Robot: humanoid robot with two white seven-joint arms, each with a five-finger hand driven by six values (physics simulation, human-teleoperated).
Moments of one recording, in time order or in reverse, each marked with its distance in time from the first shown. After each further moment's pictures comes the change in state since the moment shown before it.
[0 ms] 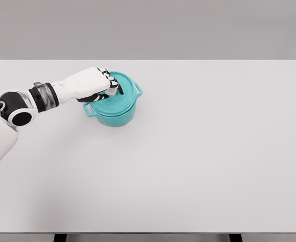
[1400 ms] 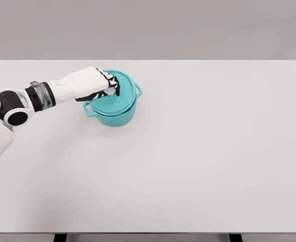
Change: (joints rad) left arm 0.002 0.021 -0.001 -0.024 0.013 -0.007 -0.010; right arm 0.000 0.000 0.000 0.000 0.000 0.000 0.000
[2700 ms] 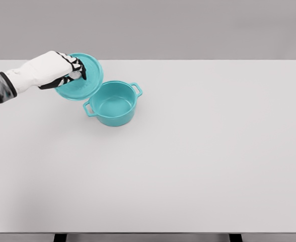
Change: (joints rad) left arm 0.032 0.125 0.136 -0.026 0.040 0.000 0.003; right arm 0.000 0.000 0.000 0.000 0.000 0.000 0.000
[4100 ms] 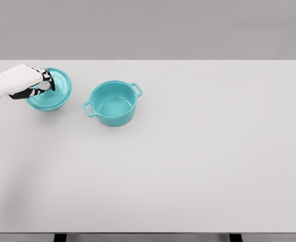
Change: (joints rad) left arm 0.023 0.089 0.018 0.162 -0.003 0.000 -0.002; right arm 0.000 0.000 0.000 0.000 0.000 0.000 0.000
